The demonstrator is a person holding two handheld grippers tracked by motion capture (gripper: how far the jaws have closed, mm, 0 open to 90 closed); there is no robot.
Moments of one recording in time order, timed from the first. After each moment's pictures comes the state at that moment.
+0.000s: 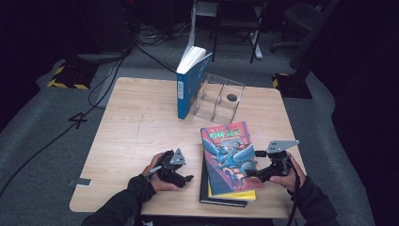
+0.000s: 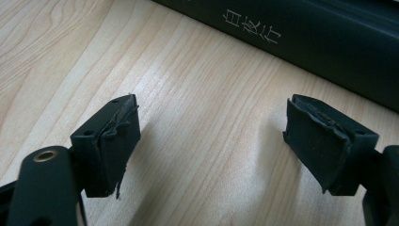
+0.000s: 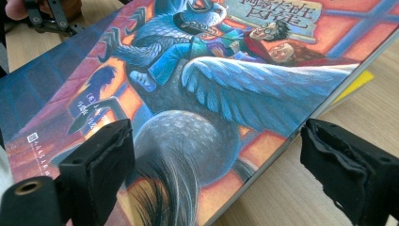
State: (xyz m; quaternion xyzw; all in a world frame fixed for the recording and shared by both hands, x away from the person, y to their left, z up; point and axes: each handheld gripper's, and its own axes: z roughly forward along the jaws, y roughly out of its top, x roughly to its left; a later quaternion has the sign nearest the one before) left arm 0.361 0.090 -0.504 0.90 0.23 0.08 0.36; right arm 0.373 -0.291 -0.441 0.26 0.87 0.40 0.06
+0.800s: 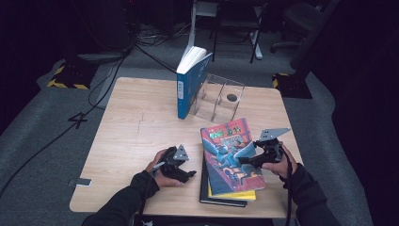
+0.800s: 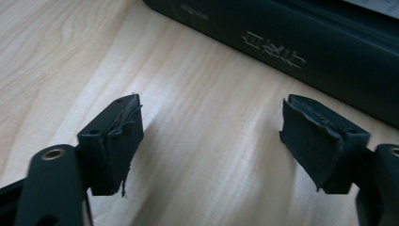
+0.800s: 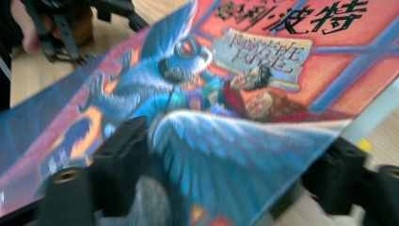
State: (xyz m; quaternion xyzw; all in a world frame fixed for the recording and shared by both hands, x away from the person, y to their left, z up) left arm 0.377 0.082 -0.504 0.89 0.24 0.09 0.37; right arm 0.413 -0.271 -0.437 0.24 0.87 0.43 0.03
